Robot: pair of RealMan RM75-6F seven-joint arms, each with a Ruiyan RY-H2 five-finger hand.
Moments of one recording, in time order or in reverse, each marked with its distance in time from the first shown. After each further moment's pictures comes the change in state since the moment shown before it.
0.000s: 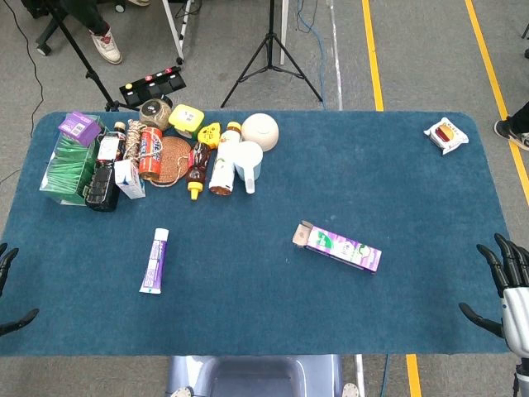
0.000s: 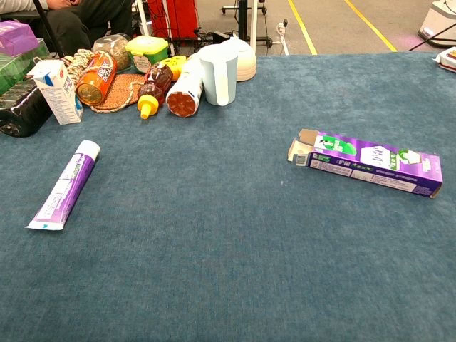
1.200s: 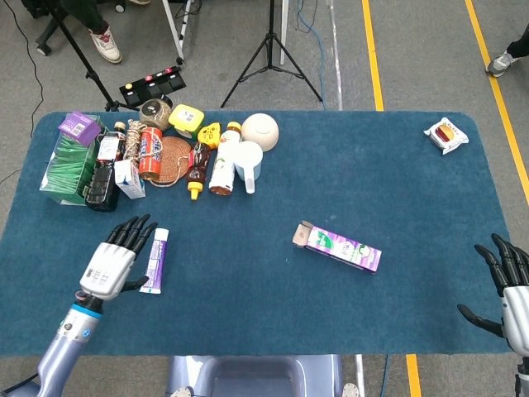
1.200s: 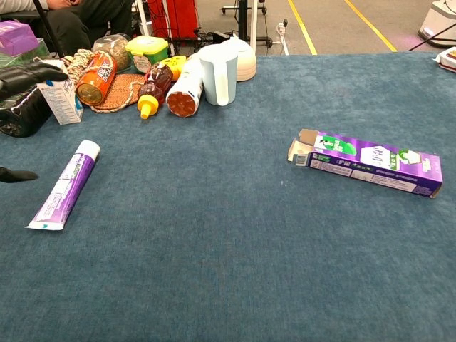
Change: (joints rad) left arm -0.334 -0.337 -0.123 -0.018 0.024 -0.335 0.366; right arm 0.011 0.033 -0.009 -0.012 0.007 -0.040 0.079
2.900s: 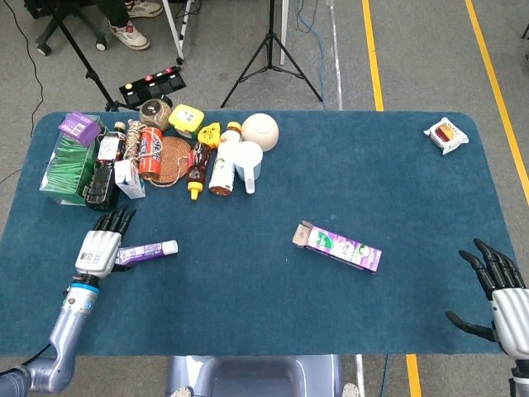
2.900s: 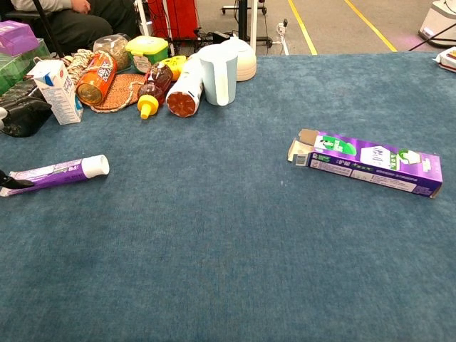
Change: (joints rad) left arm -0.075 -0.159 -0.017 0.420 -0.205 -0.070 -0.166; right arm 0.018 0.029 -0.037 -0.009 -0.046 -0.031 0.106
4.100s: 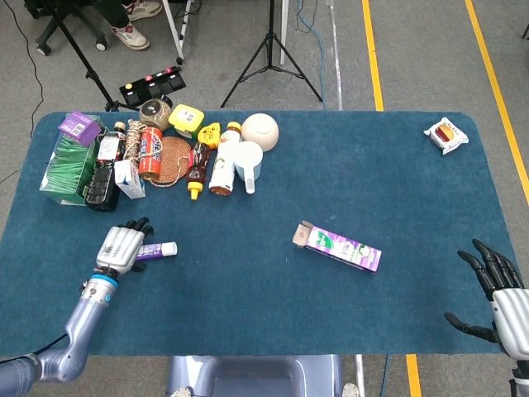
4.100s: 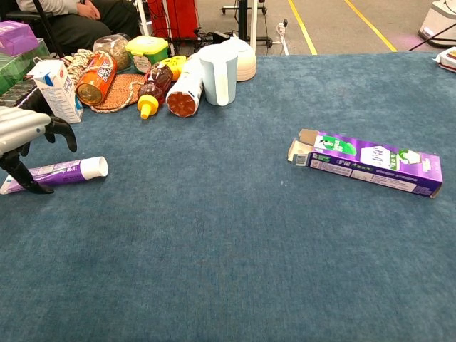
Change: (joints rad) left arm -0.119 0.056 -0.005 -0.220 -0.226 -0.134 0.360; right arm 0.007 0.019 -0.010 -0.003 -0.011 -0.005 0.069
